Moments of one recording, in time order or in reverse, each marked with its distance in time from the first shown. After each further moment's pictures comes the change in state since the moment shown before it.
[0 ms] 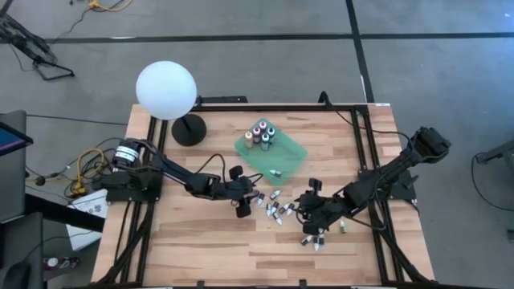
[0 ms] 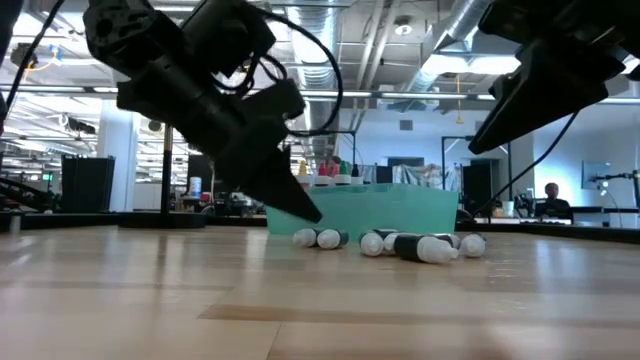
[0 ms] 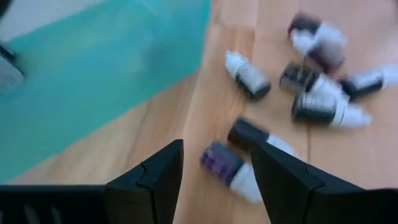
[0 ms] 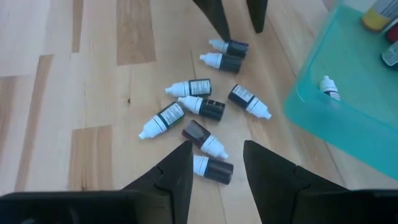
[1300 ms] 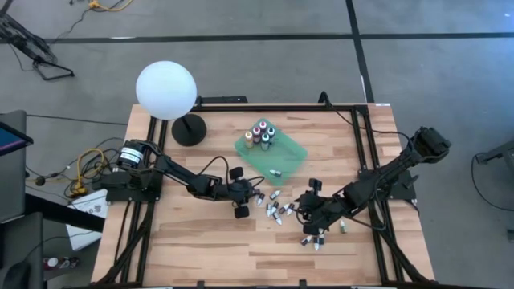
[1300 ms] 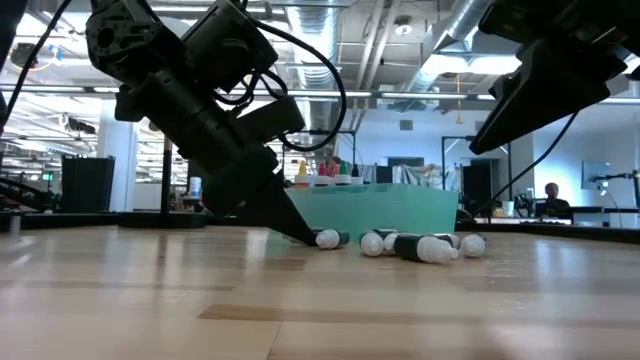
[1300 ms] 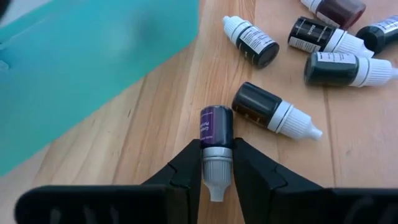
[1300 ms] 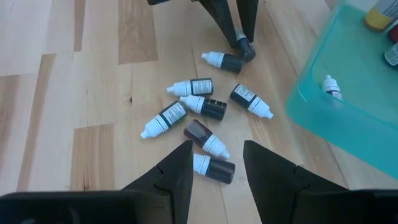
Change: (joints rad) left arm 0.000 0.046 0.000 -0.017 -0.004 0.072; right arm 0.000 0.000 0.000 0.000 -0.005 -0.001
